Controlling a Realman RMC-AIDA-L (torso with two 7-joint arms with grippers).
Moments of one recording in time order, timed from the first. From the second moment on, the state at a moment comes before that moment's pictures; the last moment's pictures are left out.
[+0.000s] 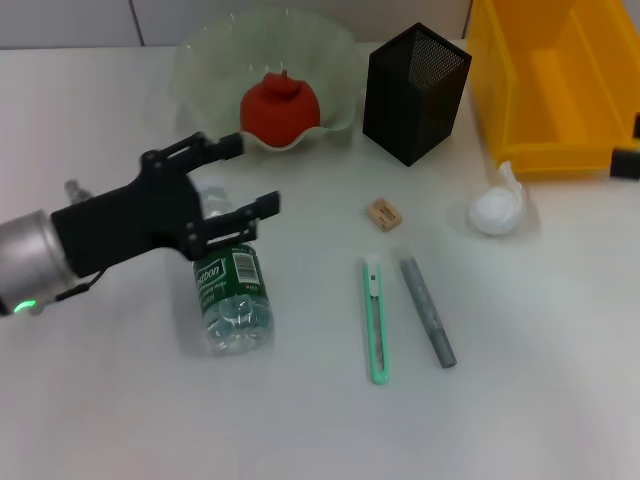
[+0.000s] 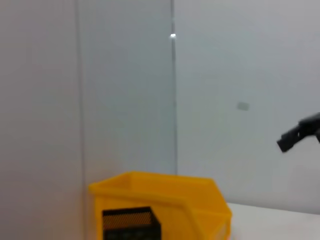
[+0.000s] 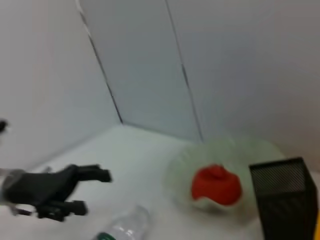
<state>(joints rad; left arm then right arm) -0.48 -2.07 0.67 0.38 1.74 1.57 -0.84 0.34 2.09 -0.50 -1.37 -1.99 -1.89 1.91</state>
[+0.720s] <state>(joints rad) -0.43 -2.07 0.67 0.38 1.72 1.53 -0.80 0.49 2.08 -1.08 -1.65 -2.57 -1.68 2.72</state>
